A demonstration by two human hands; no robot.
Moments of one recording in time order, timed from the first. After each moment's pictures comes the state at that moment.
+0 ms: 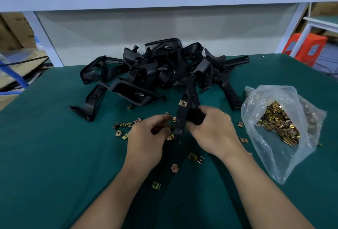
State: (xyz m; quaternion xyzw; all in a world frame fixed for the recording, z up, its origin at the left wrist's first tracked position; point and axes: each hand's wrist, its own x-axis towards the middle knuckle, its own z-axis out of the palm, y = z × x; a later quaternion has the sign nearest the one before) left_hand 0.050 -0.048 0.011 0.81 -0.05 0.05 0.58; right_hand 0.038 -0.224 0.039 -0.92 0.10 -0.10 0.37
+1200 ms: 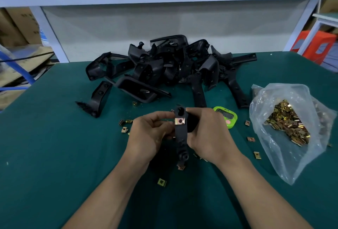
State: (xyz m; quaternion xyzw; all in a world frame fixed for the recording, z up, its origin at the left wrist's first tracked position) left_hand 0.053 -0.040 0.021 0.68 -0.03 -0.05 0.73; right_hand 0.029 -0.200 0.041 -0.90 -0.08 -0.14 0.40
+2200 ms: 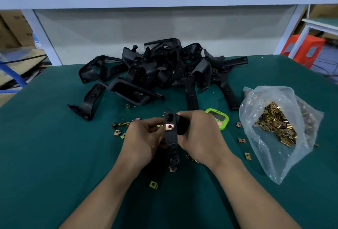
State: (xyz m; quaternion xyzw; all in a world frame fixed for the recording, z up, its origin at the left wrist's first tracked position) left_hand 0.045 -0.042 0.025 0.73 -0.06 -0.05 0.67; right_hand 0.031 -0.205 0.037 -0.91 -0.10 -0.16 0.37
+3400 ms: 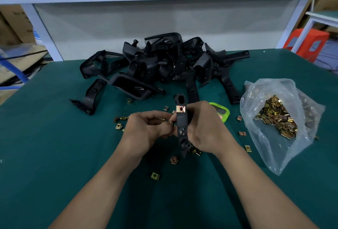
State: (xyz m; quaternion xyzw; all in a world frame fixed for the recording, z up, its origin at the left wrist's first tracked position) left_hand 0.052 -0.034 0.021 0.69 -0.08 -0.10 0.71; right_hand 0.036 -0.207 0.042 -0.86 -0.11 -0.10 0.49
